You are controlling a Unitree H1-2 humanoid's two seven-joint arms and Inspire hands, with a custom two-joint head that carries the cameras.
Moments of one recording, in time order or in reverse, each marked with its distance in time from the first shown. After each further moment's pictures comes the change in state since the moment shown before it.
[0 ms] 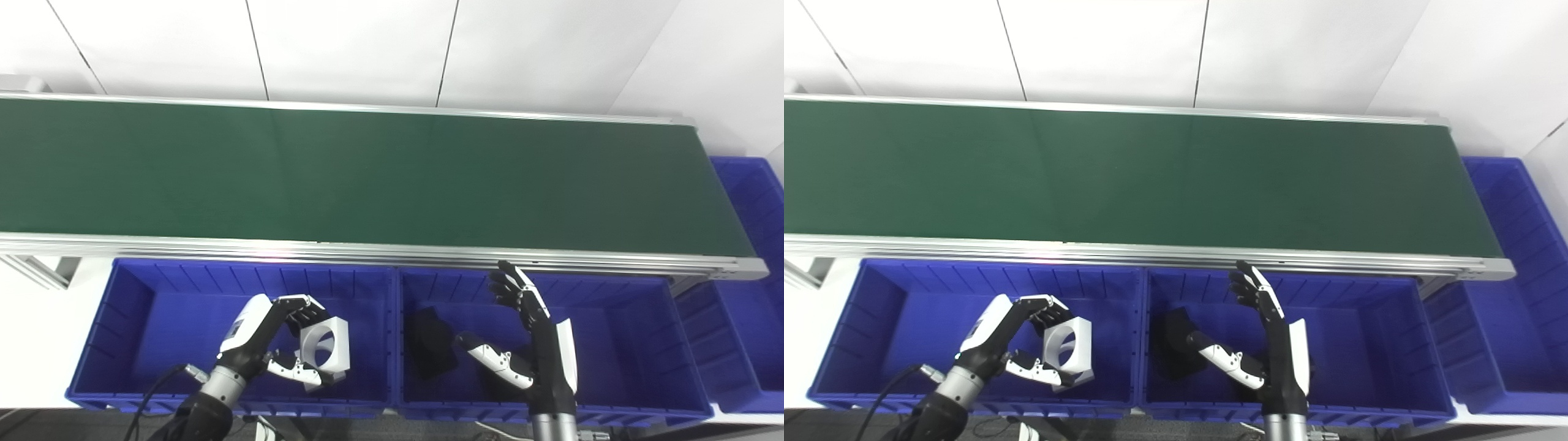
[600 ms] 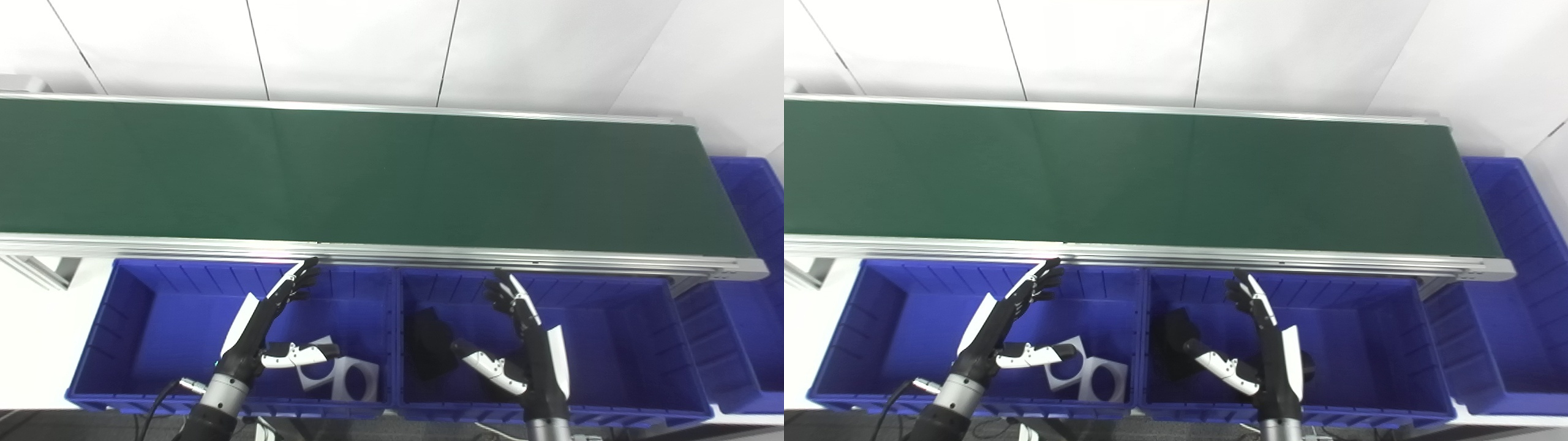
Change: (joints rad) left arm 0.081 -0.017 -0.008 -0.216 -0.367 -0.057 -0.044; right arm -0.011 -0.025 0.016 0.073 0.014 0.000 0.010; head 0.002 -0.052
